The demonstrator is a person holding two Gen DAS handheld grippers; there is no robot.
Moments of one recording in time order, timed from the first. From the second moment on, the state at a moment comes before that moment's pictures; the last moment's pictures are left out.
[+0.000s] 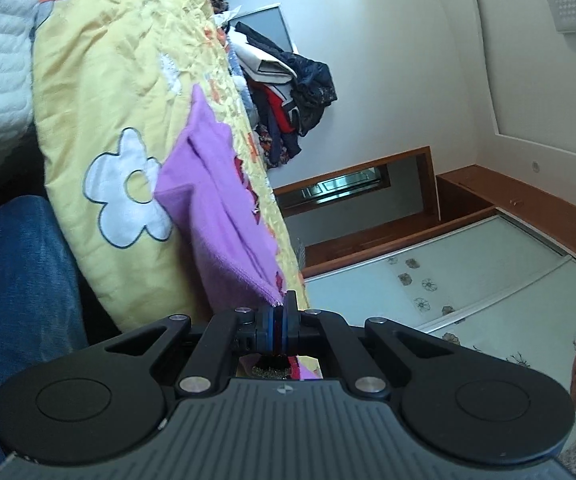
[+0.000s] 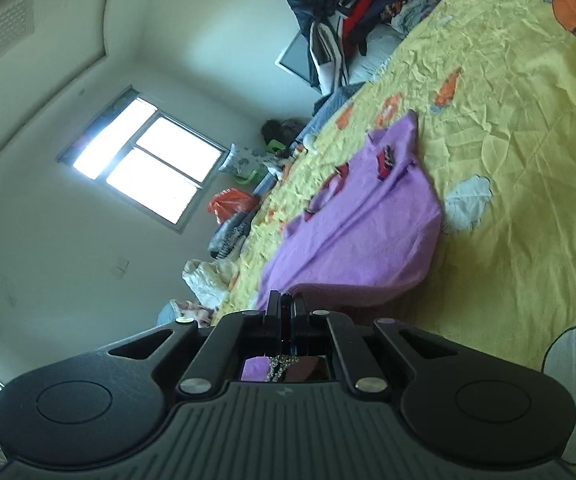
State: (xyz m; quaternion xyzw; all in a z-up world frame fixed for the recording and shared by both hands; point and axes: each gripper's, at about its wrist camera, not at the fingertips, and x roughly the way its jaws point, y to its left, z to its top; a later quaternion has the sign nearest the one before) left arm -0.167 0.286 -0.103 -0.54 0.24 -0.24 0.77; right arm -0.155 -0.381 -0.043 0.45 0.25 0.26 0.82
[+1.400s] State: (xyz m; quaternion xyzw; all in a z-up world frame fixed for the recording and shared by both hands) left arm 0.139 0.285 -0.131 -0.59 0.25 -0.19 0.74; right arm 0.154 -0.409 -0.125 0.53 0.33 0.19 0.76
